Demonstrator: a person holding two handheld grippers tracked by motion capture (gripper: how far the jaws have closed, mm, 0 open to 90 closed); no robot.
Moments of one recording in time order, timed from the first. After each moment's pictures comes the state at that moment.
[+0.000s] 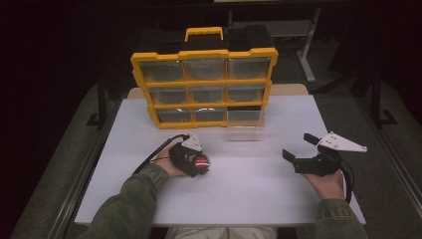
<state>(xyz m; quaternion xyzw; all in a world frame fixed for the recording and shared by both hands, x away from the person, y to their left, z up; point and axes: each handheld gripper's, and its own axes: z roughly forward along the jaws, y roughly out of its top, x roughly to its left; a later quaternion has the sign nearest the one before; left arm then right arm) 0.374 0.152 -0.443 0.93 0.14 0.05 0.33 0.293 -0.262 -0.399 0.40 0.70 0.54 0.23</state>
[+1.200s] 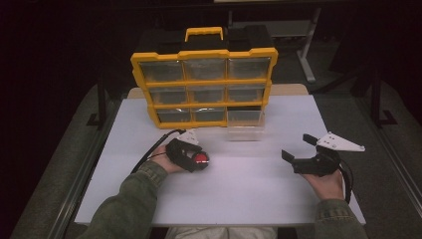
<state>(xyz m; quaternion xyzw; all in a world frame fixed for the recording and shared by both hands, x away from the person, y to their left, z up) 0.374 0.157 -0.419 0.92 0.16 0.04 0.35 0.294 -0.260 -0.401 0.40 0.71 0.53 0.23</state>
